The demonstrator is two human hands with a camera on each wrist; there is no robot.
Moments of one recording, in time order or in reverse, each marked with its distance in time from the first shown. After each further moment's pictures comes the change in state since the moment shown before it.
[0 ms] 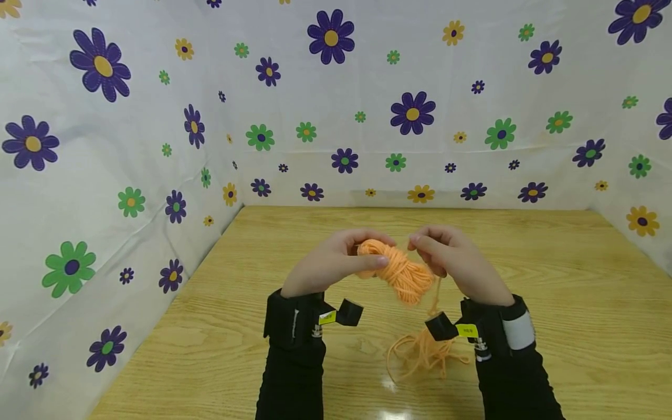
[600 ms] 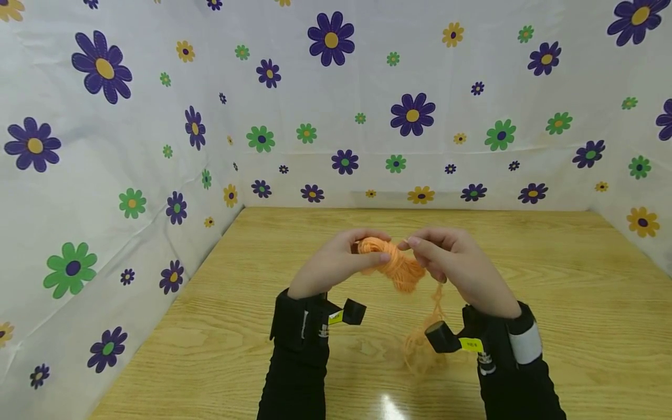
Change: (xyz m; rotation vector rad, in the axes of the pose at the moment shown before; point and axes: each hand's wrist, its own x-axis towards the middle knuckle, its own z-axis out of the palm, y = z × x) left_hand 0.007 -0.007 0.003 0.054 0.114 -0.084; right_hand -0.015 -0.021 0.007 0.015 0.000 -0.076
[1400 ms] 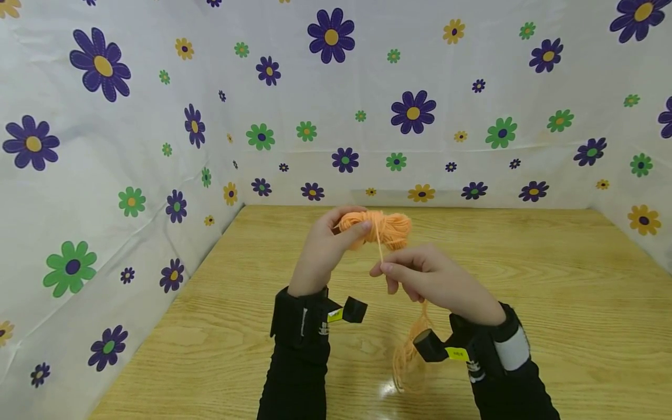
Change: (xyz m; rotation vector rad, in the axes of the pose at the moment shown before) left_hand 0.002 0.003 0.000 -0.217 0.405 0.054; right_hand 0.005 -0.003 0.023 -0.163 -0.292 -0.042
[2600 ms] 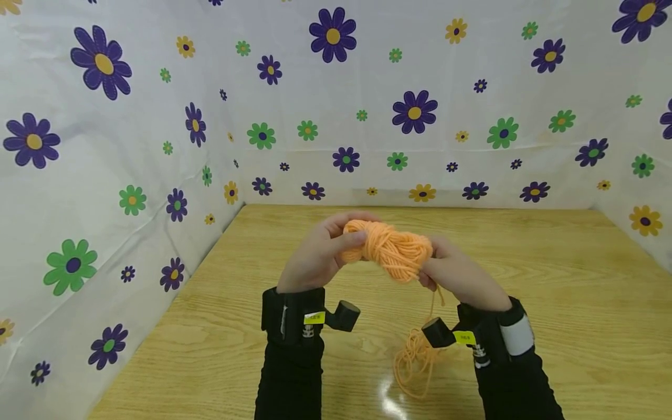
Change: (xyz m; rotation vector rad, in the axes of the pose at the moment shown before) left_hand -0.009 0.010 -0.013 -0.384 -0.432 0.036; right_hand -0.001 0.021 -0.018 0.155 0.066 0.106
